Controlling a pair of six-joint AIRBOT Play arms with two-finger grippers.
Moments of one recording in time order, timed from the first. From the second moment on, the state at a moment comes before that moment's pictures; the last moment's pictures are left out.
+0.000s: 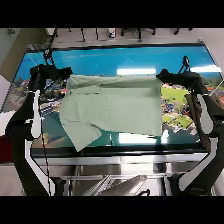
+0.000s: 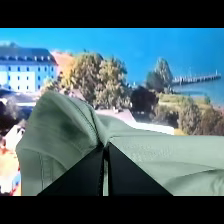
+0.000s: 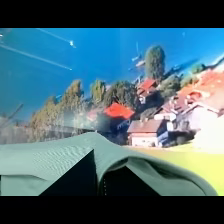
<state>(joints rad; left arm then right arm) 0.00 -2.07 2.08 -1.86 0.86 1.54 -0.20 -1.98 1.66 2.71 -0.75 -2.09</state>
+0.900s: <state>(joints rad) 0.04 -1.99 1.89 -1.67 1.13 1.55 -0.01 -1.94 1.69 1.74 -0.94 -1.50</state>
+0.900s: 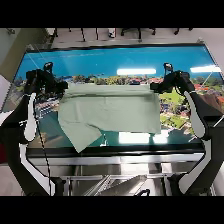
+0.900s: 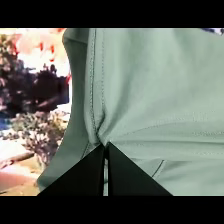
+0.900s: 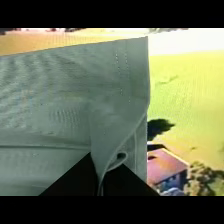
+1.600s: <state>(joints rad) 0.00 -2.03 1.88 -1.62 1.15 1.54 0.00 -1.95 1.69 1.61 -1.01 -1.41</state>
